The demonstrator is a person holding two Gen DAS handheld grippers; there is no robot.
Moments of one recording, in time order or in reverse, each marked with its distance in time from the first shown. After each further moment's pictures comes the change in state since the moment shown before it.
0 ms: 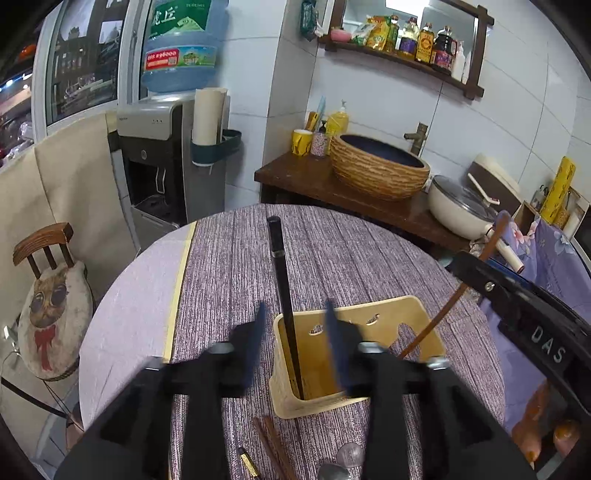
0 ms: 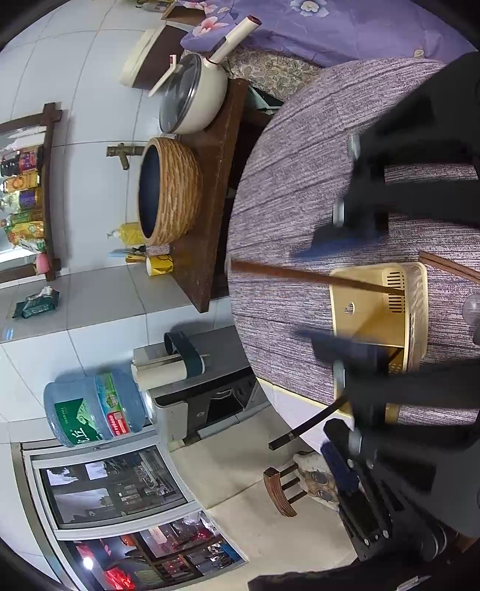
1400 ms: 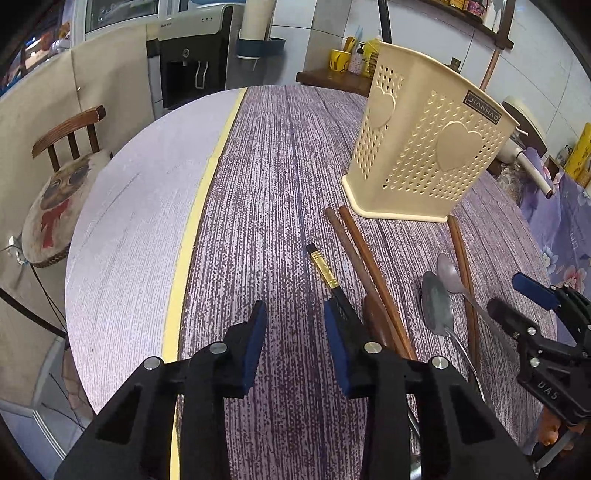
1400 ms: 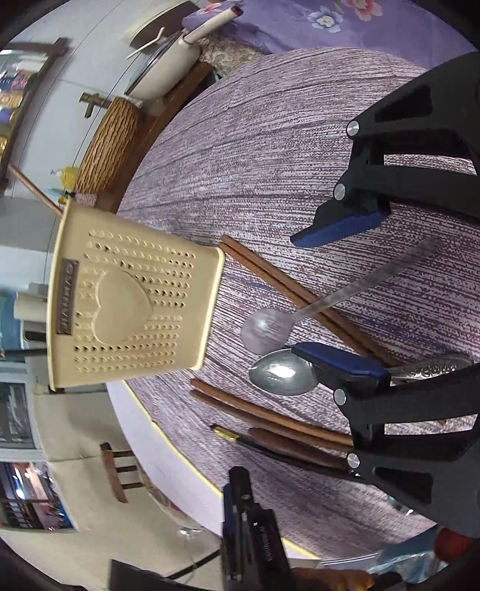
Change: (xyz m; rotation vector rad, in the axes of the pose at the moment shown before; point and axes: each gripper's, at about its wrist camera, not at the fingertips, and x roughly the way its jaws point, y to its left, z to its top) left arm 0.009 0.062 -0.186 -0.061 0.241 0.075; right arm 0.001 0.005 -0.216 -0.368 0.298 0.023
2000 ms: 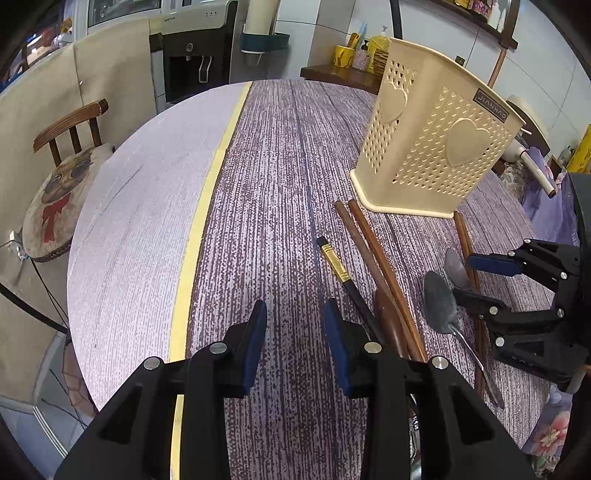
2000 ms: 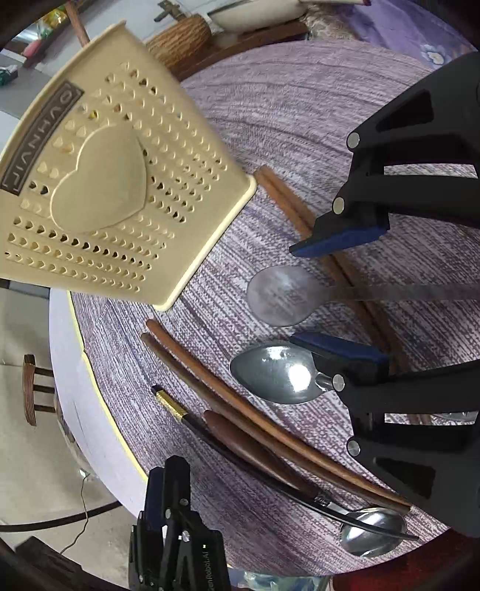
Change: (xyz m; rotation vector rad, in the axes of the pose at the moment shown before) left arm 0.002 0.009 -0.002 -0.011 0.018 0.003; right arm 0.054 0.021 0.032 -0.373 0.157 0.160
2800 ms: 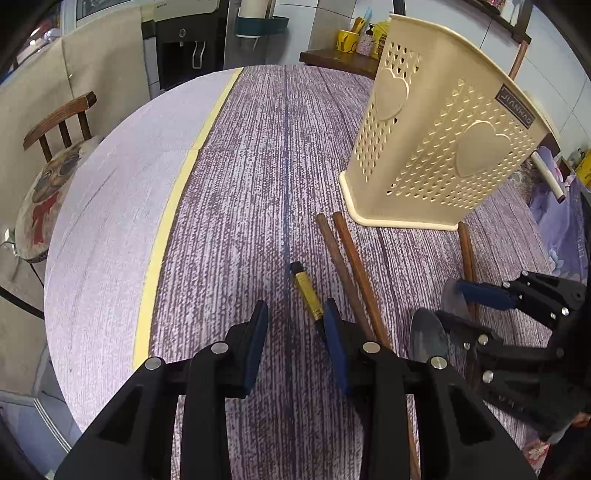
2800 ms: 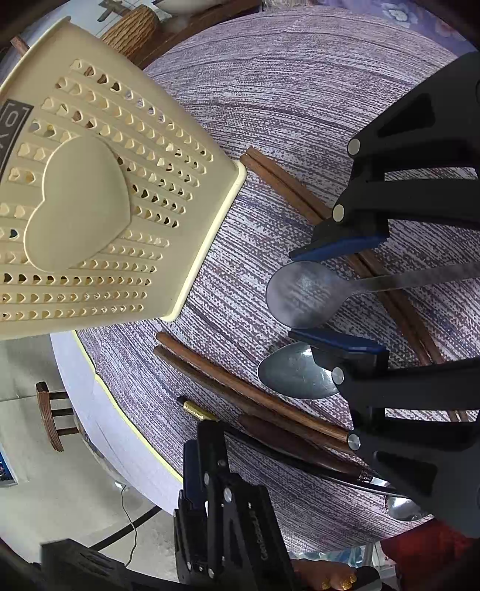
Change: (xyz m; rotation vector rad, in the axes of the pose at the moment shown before) left arm 0.028 -0.024 0.029 -0.015 0.076 0.017; right arm 0.007 -0.010 0.008 0.186 0.023 0.083
